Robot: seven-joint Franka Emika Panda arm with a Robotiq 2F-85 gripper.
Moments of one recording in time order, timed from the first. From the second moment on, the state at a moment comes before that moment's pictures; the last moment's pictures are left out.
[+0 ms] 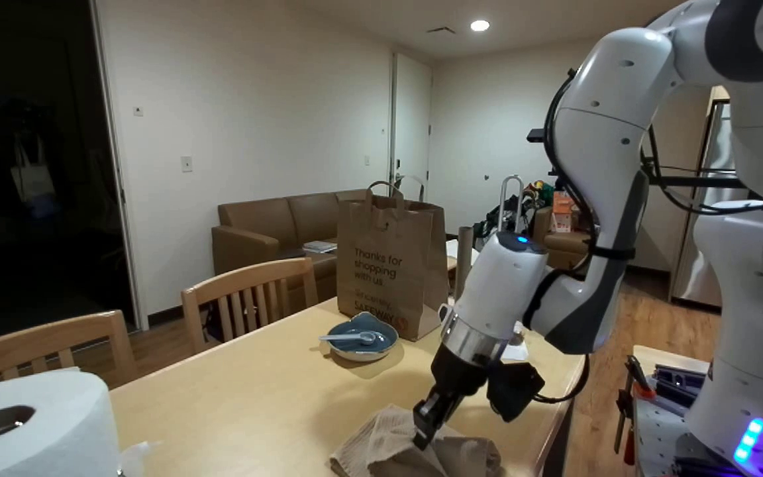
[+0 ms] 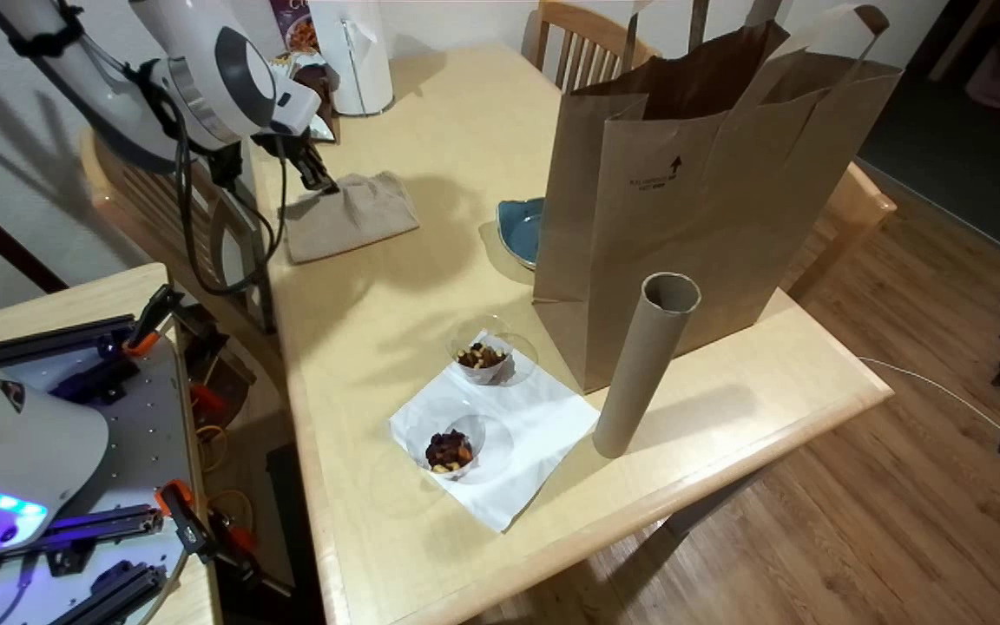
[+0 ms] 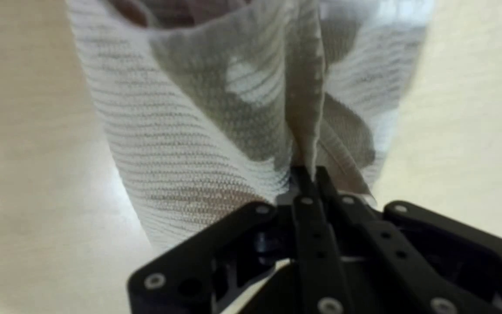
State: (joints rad) arm 0.74 0.37 -0.25 -2.49 -0.84 3.27 1.52
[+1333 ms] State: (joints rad) arm 1.37 0.16 -0.73 -2.78 -0.20 3.45 1.27
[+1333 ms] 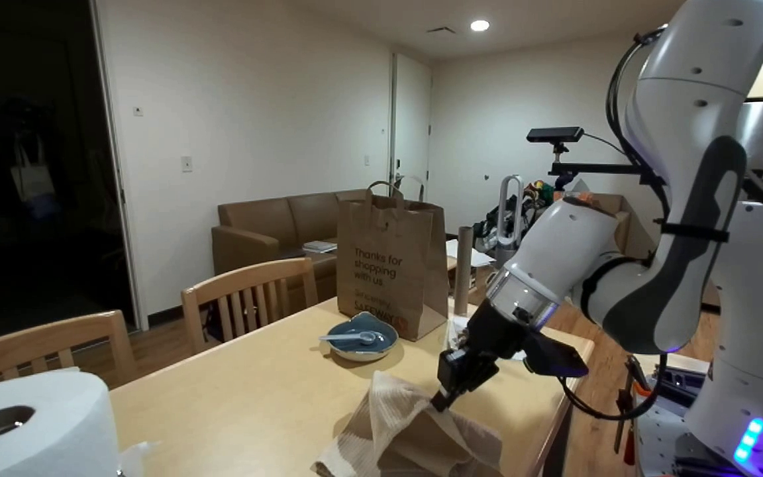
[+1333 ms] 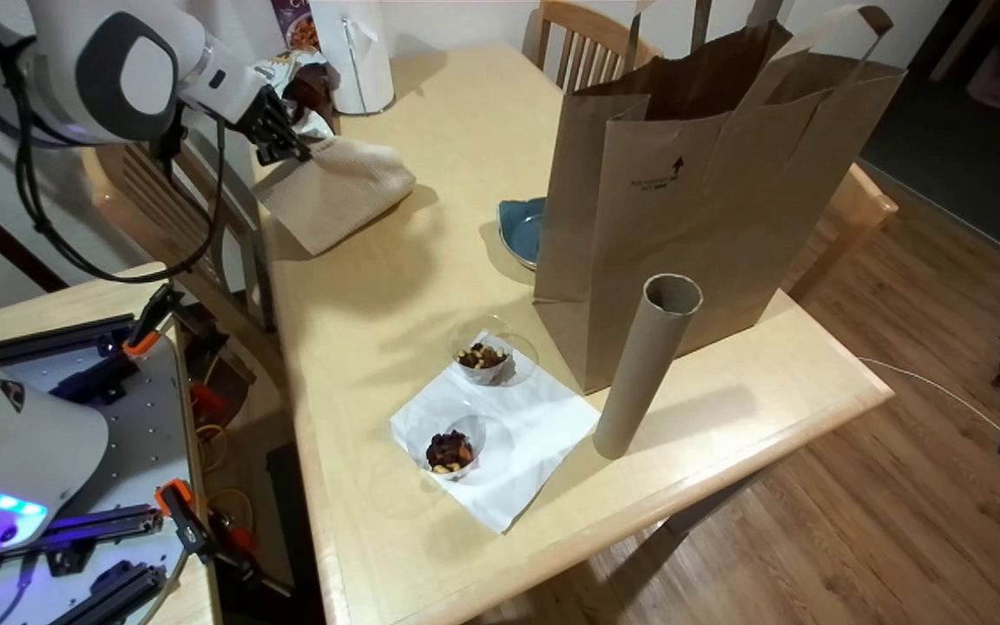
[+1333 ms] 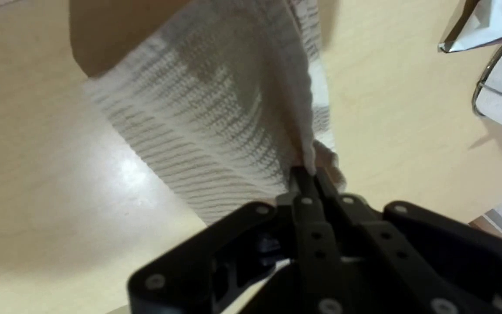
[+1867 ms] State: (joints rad) arm 1.34 0.16 -0.75 -2.77 -0.23 3.45 1.31
